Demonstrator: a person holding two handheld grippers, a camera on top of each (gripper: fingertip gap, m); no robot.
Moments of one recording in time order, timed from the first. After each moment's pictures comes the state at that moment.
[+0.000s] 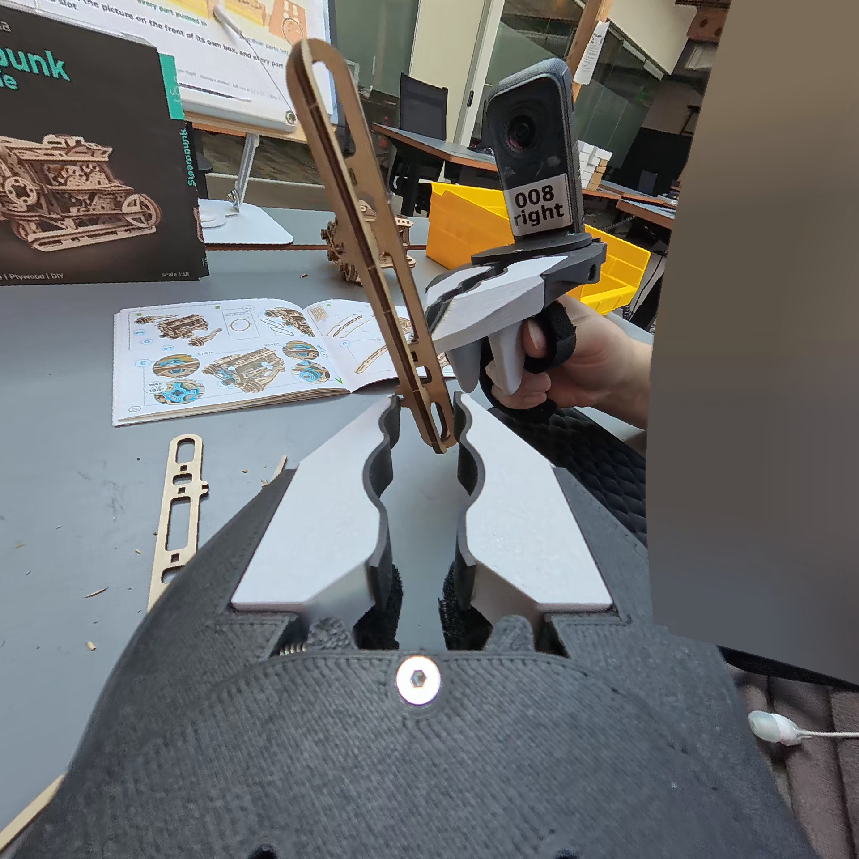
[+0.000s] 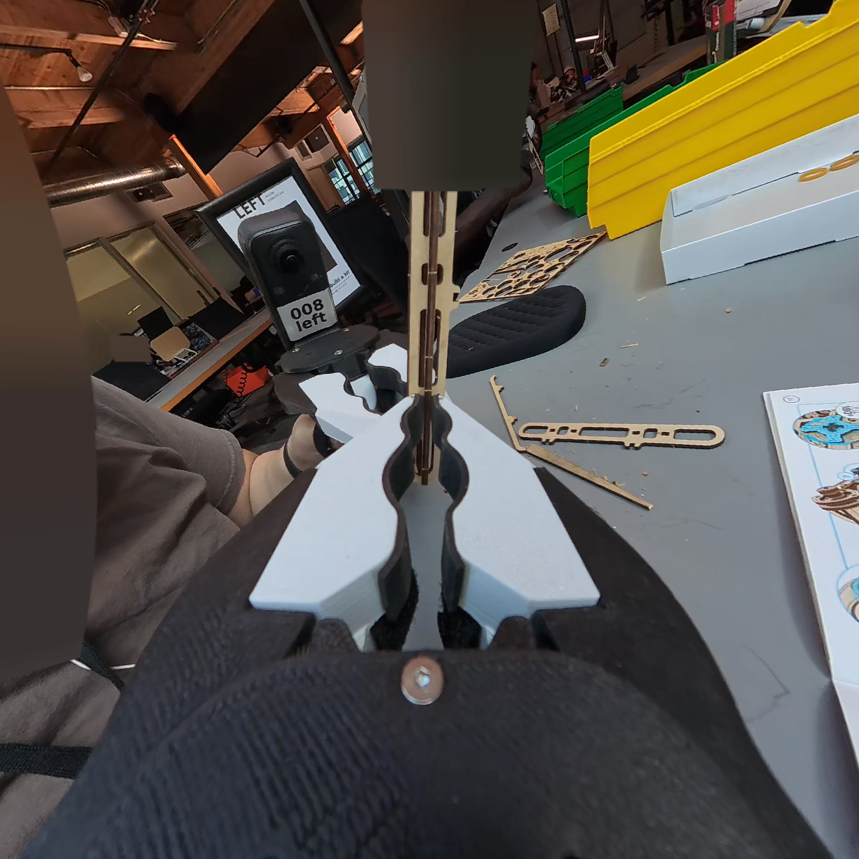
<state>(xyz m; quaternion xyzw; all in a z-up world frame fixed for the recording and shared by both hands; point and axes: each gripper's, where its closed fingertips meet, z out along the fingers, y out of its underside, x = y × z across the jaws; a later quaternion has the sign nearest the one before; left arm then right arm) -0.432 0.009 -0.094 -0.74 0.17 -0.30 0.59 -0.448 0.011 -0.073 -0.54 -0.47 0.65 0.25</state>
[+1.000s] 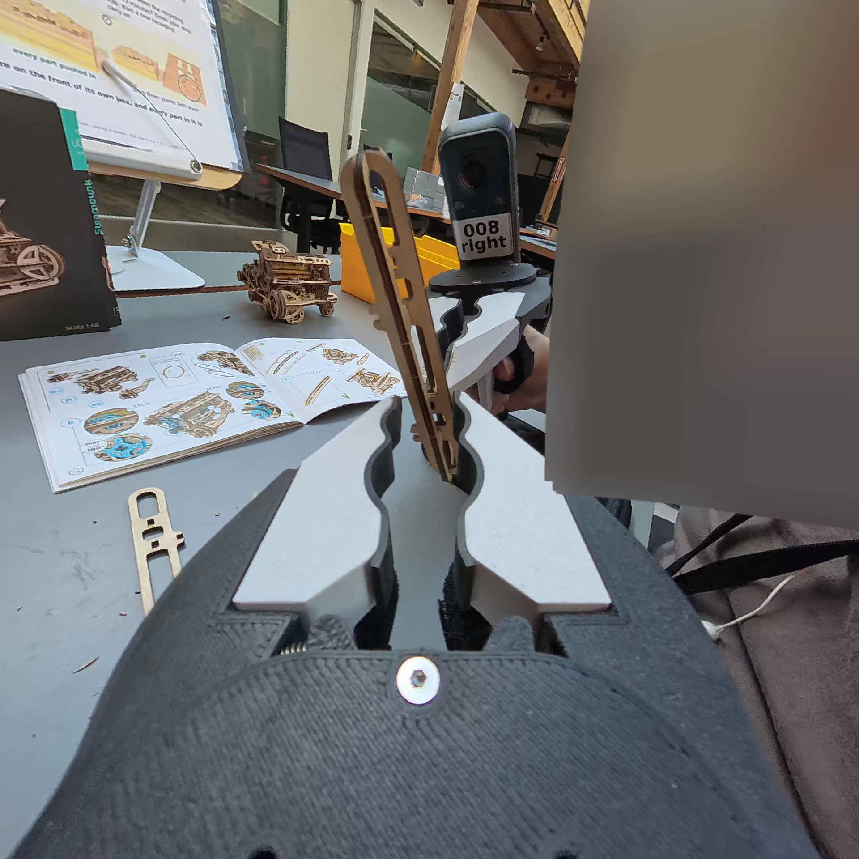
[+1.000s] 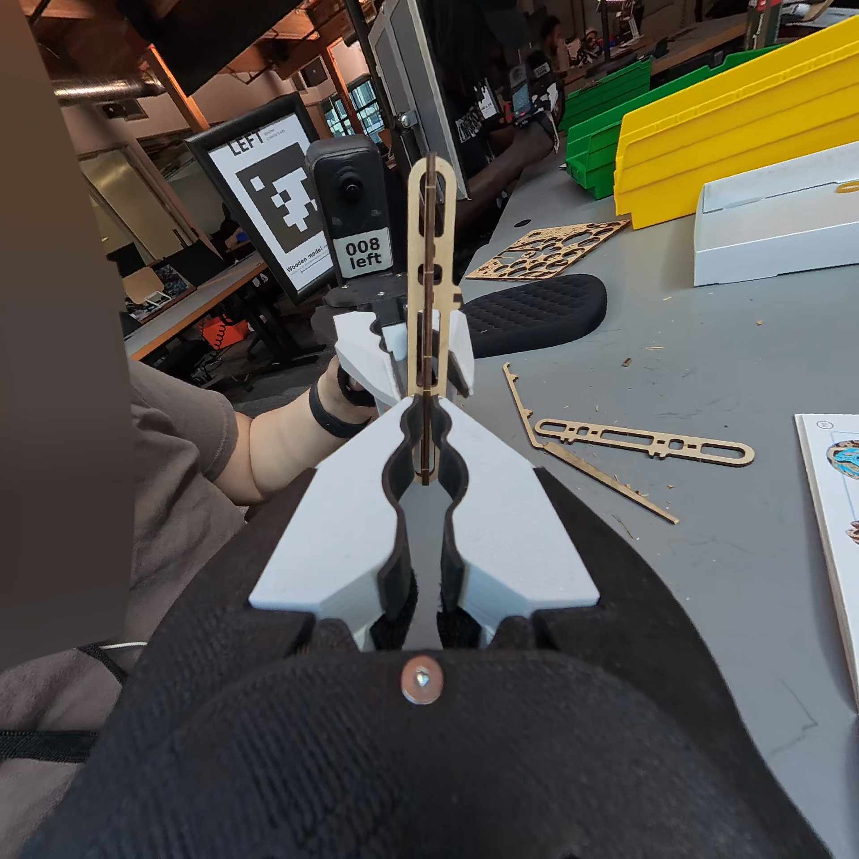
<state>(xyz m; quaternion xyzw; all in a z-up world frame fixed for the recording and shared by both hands) -0.442 -0.008 -0.073 -0.67 0.24 -0.39 0.58 -0.451 -0.014 -0.072 -0.53 -0.52 0.61 0.26</state>
